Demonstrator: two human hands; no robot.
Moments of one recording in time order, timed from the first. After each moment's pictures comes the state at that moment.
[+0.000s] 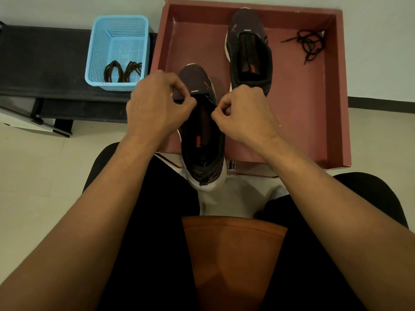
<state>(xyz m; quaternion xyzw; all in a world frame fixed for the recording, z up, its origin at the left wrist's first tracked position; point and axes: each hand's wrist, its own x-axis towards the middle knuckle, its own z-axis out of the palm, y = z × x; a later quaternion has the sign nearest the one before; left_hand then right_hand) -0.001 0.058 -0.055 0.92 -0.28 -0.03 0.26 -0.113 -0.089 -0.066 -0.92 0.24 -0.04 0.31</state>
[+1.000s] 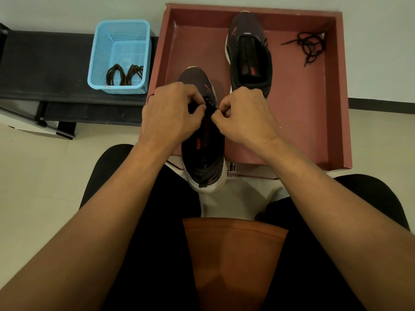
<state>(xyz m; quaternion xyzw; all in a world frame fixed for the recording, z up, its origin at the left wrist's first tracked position) -0.013 0.044 -0.065 0.92 -0.33 -0.04 0.21 -0.113 -0.090 -0.065 -0.92 0.25 -0.04 0.30</state>
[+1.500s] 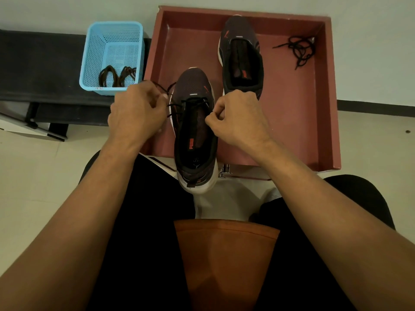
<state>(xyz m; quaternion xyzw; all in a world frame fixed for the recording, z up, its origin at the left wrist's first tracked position) 0.014 0.075 -0.063 0.95 -0.19 -0.10 0.24 -0.116 -0.091 -0.066 -0.92 0.25 -0.04 0.31</state>
